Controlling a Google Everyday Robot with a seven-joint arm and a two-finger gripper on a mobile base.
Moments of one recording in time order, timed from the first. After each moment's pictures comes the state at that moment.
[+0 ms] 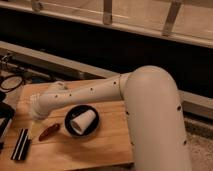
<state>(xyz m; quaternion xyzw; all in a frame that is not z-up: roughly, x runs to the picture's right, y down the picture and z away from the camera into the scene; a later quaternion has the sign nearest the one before) -0.378 0.151 0.707 -0.26 -0.41 -0.03 0.88</state>
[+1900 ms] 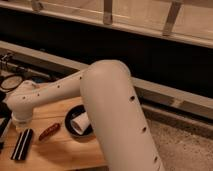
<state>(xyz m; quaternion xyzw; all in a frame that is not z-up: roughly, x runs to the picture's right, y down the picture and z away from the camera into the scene) -0.420 0.190 0.712 -0.33 -0.28 -0.08 0.90</state>
